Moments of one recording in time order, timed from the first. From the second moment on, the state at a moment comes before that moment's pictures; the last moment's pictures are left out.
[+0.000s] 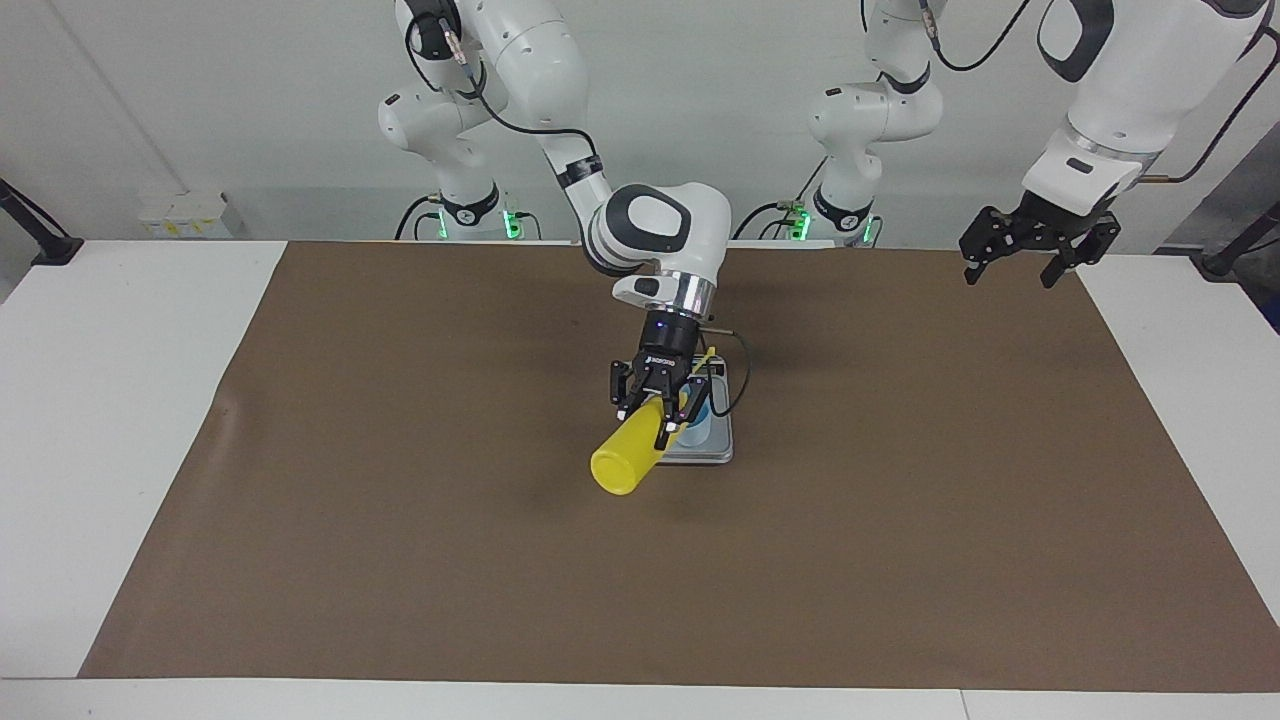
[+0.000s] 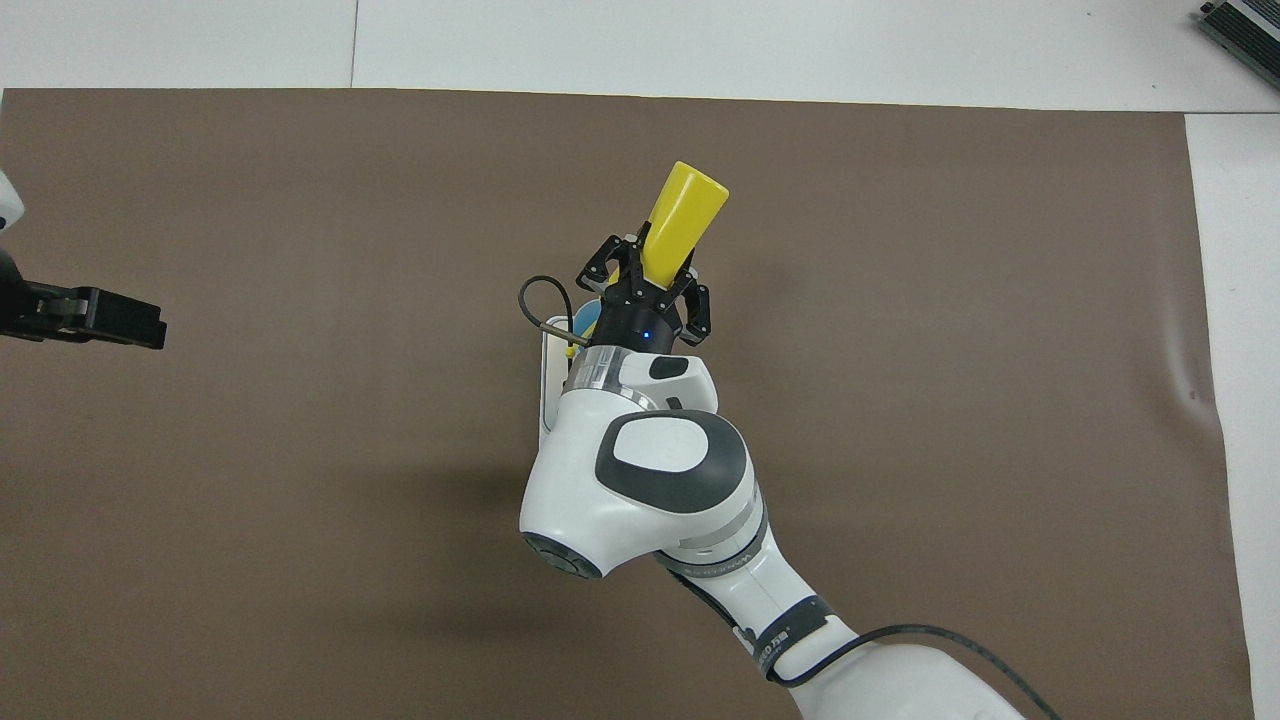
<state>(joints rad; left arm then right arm) 0.05 -0.04 -0.13 -1.62 0.00 1.59 0.05 0.70 0.41 -0.04 -1.76 -1.46 2.31 2.31</state>
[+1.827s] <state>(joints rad) 0.05 -0.06 -0.13 -1.65 0.00 1.59 0.05 0.35 0.30 -0.05 -1.72 -0.44 2.41 2.32</state>
